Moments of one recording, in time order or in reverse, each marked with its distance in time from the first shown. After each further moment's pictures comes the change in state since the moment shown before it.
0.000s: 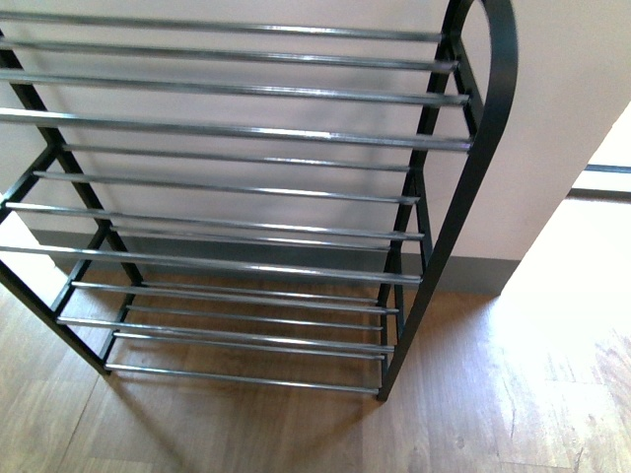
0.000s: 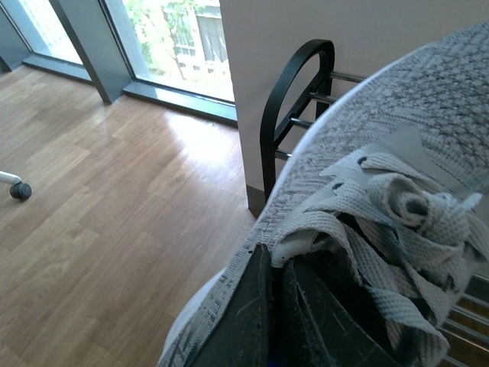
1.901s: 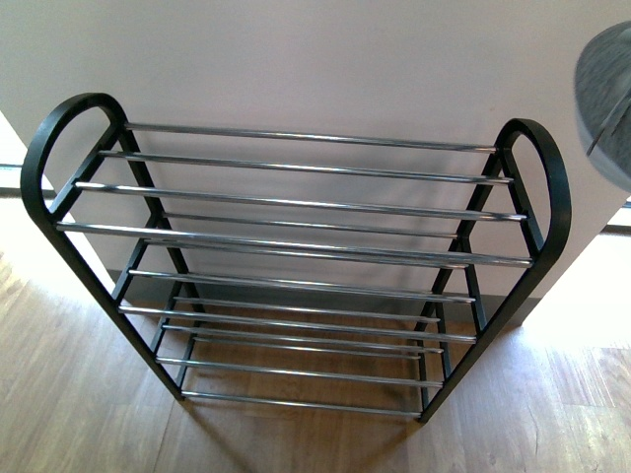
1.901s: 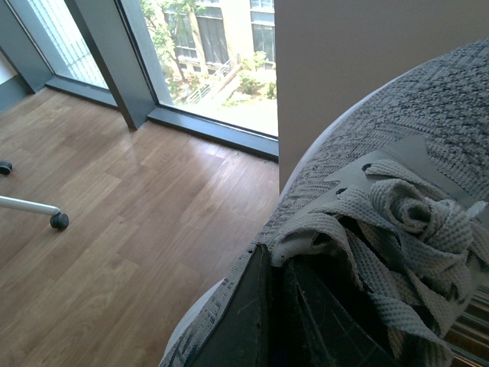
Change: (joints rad) left arm -0.001 -0.001 0.000 0.000 0.000 0.000; right arm 0.362 0.478 0.423 -0.194 0.231 0.097
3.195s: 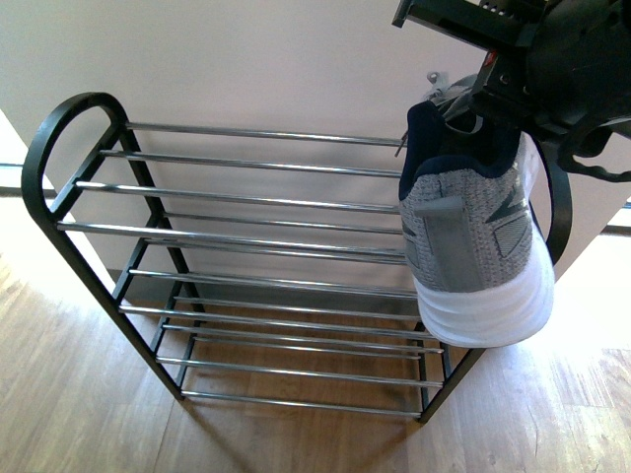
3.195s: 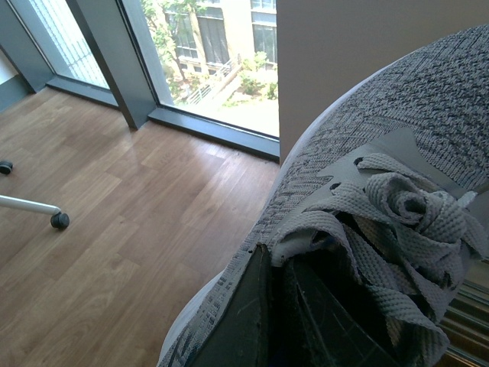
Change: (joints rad) left arm 0.000 0.000 0.000 0.000 -0.002 0.000; right arm 0.280 0.594 0.403 -0.114 0.285 0.443
